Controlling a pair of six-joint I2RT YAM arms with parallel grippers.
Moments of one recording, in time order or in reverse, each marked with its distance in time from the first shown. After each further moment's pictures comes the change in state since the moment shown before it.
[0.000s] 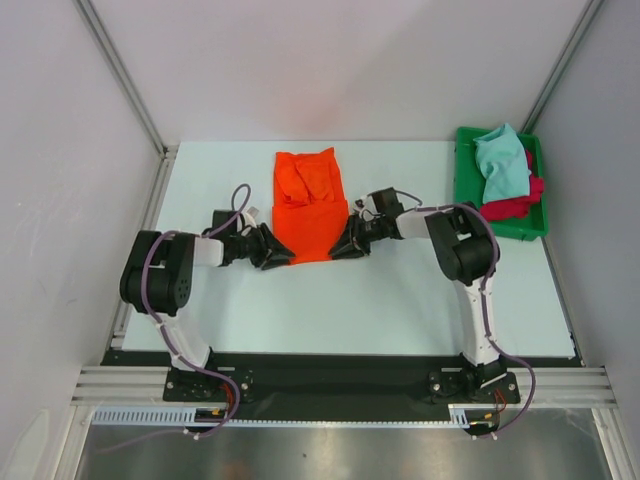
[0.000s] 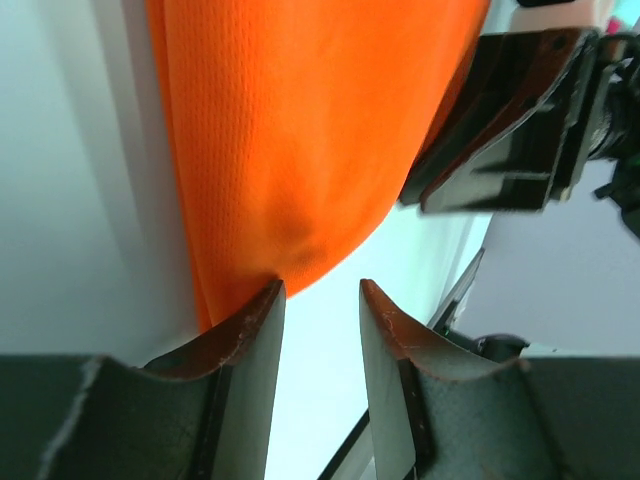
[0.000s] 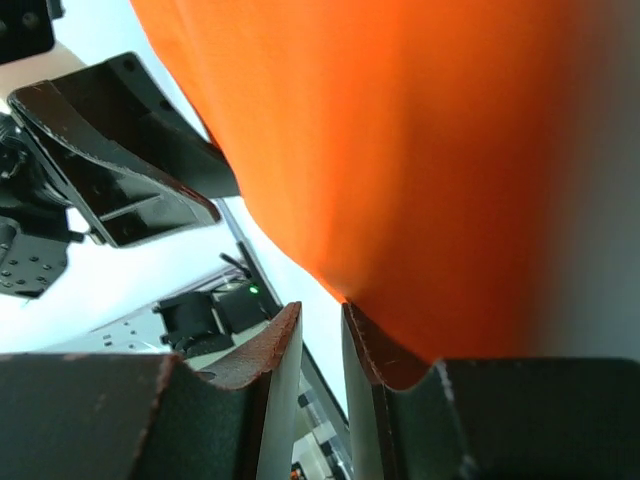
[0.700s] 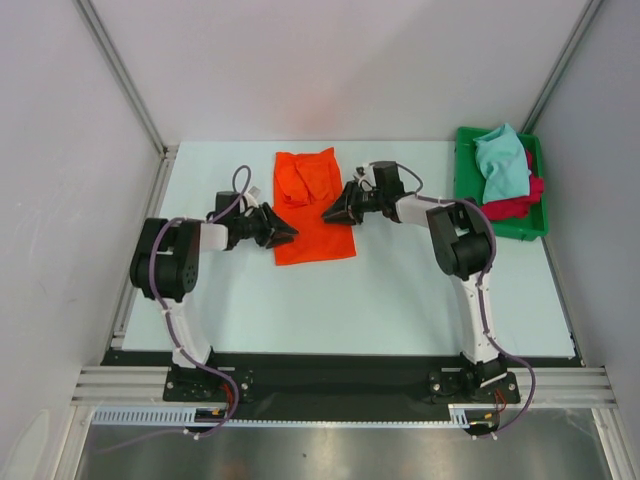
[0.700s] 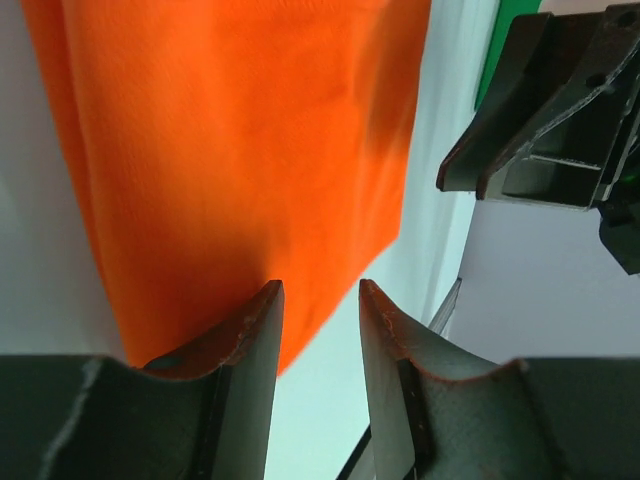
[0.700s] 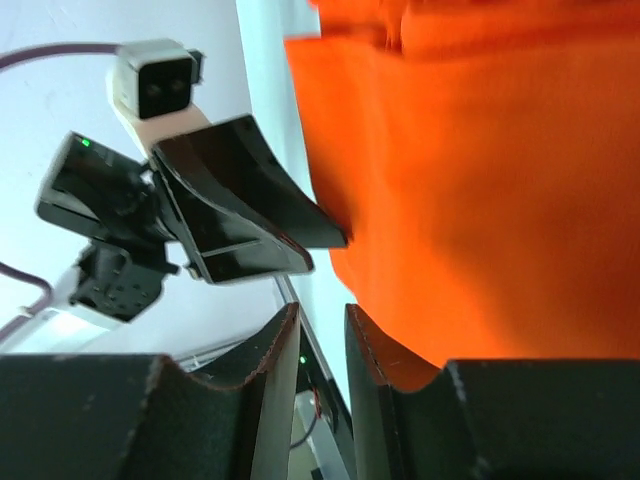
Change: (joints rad) left arm 0.002 0.081 0.169 0.031 0.015 -0.043; right arm -0.051 0.013 0.161 0.131 0.018 0.140
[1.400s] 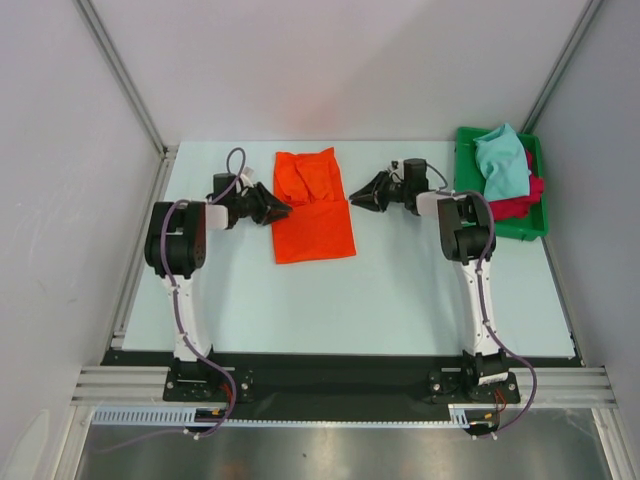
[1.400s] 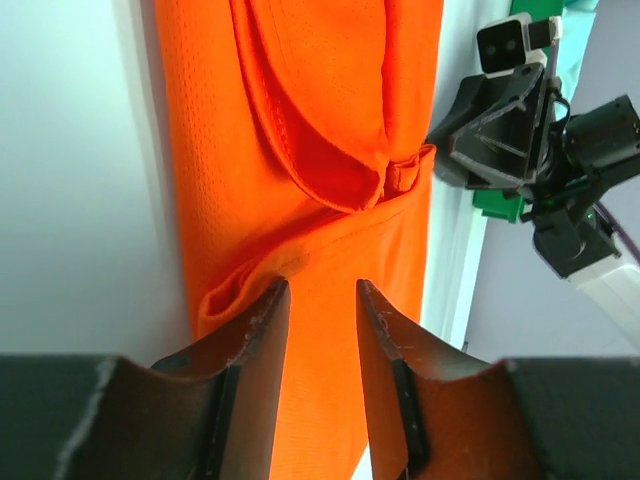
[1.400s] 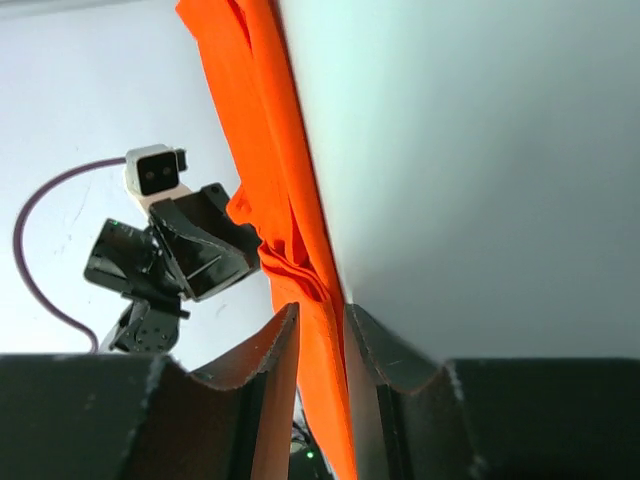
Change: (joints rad) left arm 0.061 0.286 0.320 0.050 -0.024 -0.018; right arm -0.175 0.289 0.248 0.135 0.026 0.135
